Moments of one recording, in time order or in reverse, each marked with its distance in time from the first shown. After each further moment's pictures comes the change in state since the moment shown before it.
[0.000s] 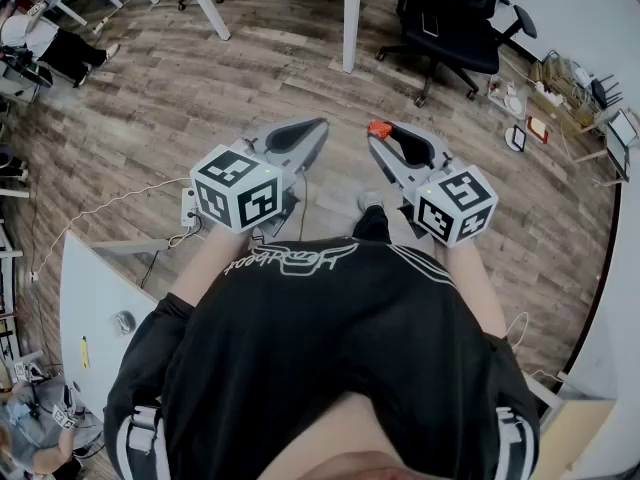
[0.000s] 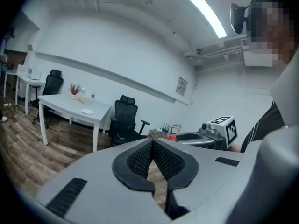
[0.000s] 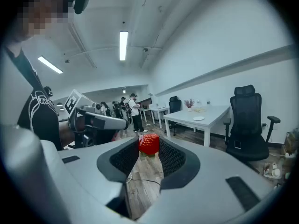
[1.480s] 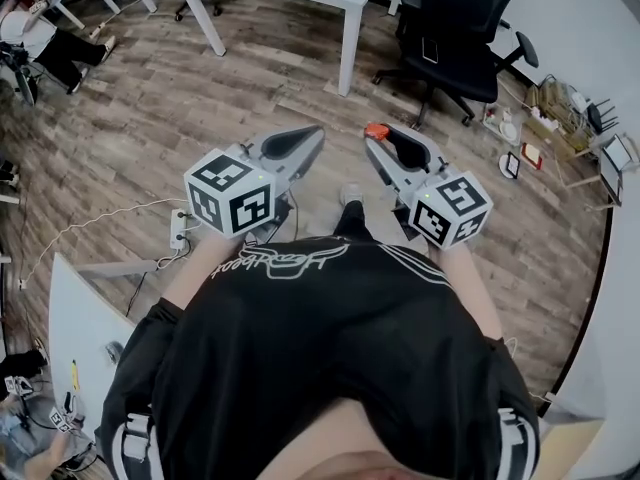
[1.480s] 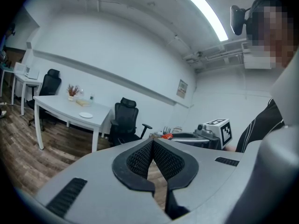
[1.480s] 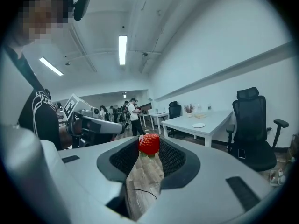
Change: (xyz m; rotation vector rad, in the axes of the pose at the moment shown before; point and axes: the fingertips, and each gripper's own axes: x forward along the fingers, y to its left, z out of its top) left arm 0.038 0.073 0.029 0.008 -0.026 -0.009; right arm 0.071 -0.063 0.027 -0.003 -0.080 0.016
